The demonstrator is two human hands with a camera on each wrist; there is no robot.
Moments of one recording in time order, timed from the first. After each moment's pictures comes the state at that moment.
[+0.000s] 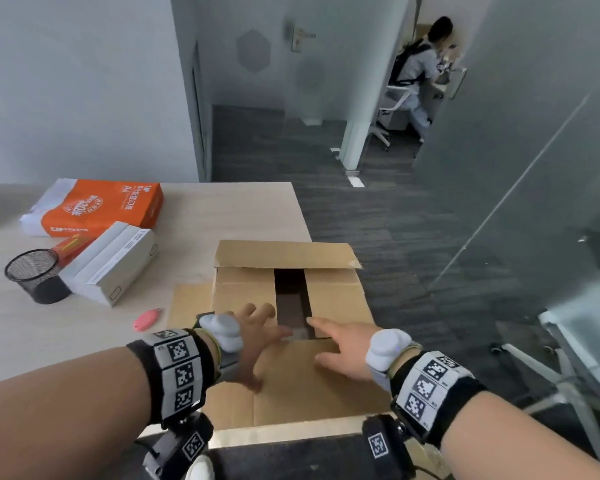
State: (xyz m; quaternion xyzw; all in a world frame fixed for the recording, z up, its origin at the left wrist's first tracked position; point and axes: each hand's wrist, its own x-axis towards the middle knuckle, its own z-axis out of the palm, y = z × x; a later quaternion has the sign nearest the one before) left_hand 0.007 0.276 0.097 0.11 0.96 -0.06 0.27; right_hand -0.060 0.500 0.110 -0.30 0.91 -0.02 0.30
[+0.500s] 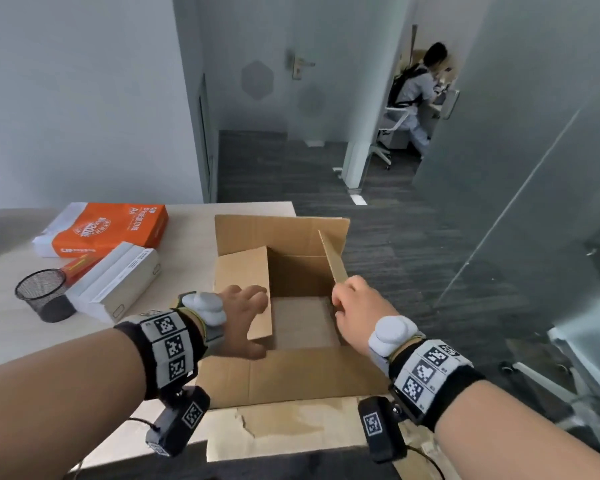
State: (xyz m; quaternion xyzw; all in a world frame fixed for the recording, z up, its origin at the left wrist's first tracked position) left_hand -0.011 0.258 0.133 0.04 0.98 -0.05 0.17; right_hand -0.090 0.500 0.141 -0.26 0.96 -0.07 0.07
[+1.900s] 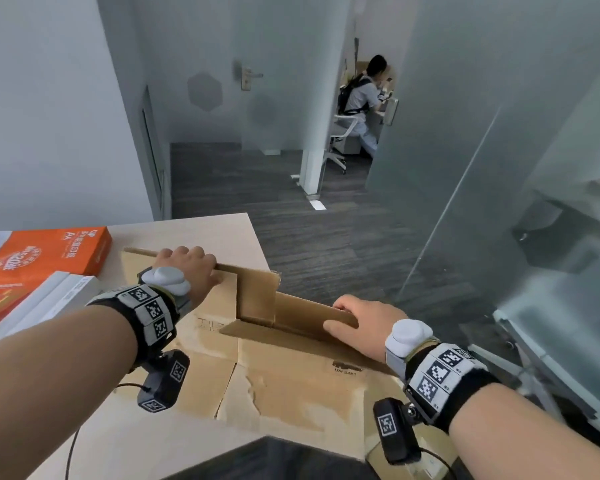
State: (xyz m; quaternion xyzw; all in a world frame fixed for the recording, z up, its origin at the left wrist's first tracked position) left_hand -0.103 0.250 0.162 -0.05 0.99 -0.11 0.02; right_hand -0.096 0.589 0.168 -0.18 0.97 -0.11 0.15
